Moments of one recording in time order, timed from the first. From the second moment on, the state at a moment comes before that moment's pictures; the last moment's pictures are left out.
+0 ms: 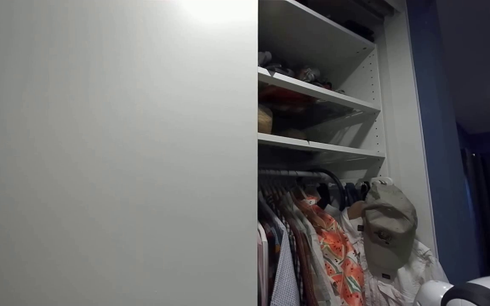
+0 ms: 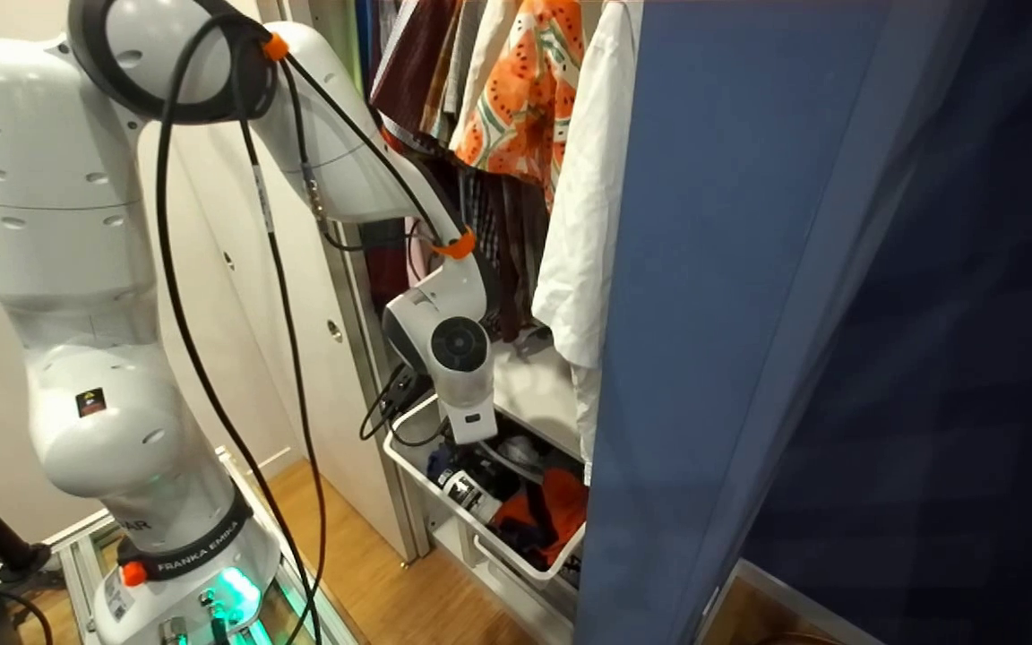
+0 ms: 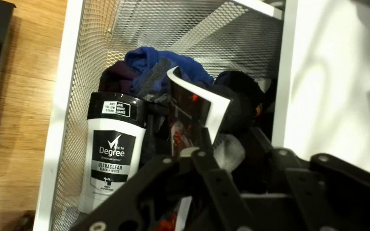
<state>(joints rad) -0.10 0.23 -0.07 -2.61 1.53 2.67 -0.31</state>
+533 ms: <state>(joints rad) -0.14 0.14 -0.17 -2.68 1.35 2.68 -0.44</state>
